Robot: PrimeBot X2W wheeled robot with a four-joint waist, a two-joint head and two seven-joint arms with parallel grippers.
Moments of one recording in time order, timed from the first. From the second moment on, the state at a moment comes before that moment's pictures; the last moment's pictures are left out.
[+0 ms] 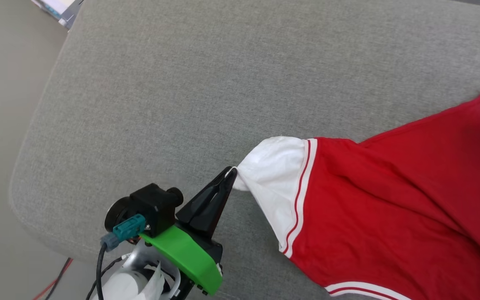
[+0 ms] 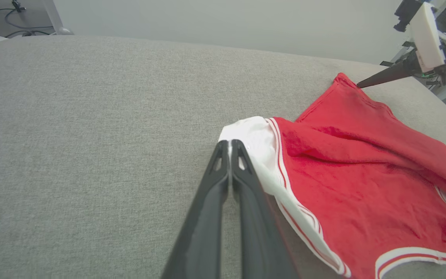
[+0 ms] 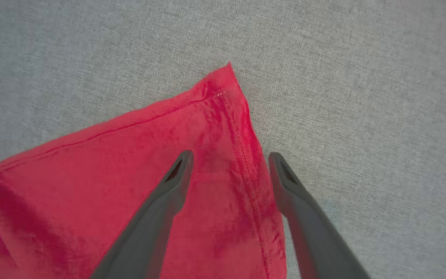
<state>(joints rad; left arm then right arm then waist) -0.15 0.36 -0.51 -0.33 -0.53 0.00 0.12 -0.59 -0.47 -0.10 0.13 0.39 0.13 1.13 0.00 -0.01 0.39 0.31</state>
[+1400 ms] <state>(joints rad) -0.20 0.40 -0.34 -0.37 -0.55 0.07 0.04 -0.62 -0.53 0.07 0.24 0.48 0.13 0.52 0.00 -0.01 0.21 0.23</state>
